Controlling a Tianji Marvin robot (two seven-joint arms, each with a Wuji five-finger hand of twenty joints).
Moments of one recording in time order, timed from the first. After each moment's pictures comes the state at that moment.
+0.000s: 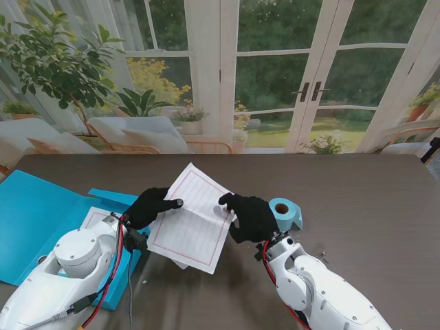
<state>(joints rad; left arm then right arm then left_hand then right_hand) 1.48 -1.14 -1.32 -1.47 -0.40 0.00 -0.37 -1.33 -1.16 0.86 -1.31 -0.92 -0.23 -0.62 1.11 -0.40 0.28 -0.02 0.66 0.38 1.25 0.53 1.12 0.31 0.48 1.10 0.96 0.37 0.98 0.85 0.50 0.48 1.38 0.82 0.32 -0.69 1.38 -0.19 0.42 0.10 0.93 0.33 0.81 0.03 0.79 0.45 1.04 0.10 0.62 0.48 0.76 0.17 1.24 0.34</state>
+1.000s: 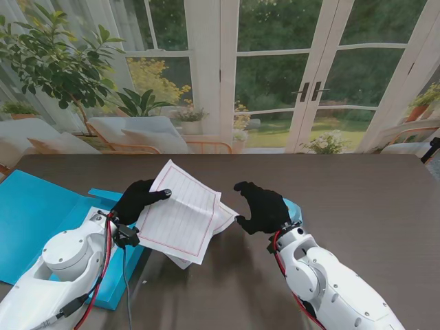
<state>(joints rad) 1.53 -1.16 -1.40 -1.54 -0.44 0.00 -0.32 -1.35 -1.14 0.94 -1.36 -0.91 -0.15 -0.48 1.11 -0.41 0.32 -0.02 0.66 0.38 1.27 0.46 1.13 0.31 0.46 1.17 1.01 0.37 0.95 0.89 0.54 0.48 1.37 0.75 0.21 -0.75 1.32 -0.19 0.26 0.18 0.89 0.33 0.59 0.06 0.80 0.42 0.85 0.12 0.59 0.43 0.75 0.18 1.16 0.34</state>
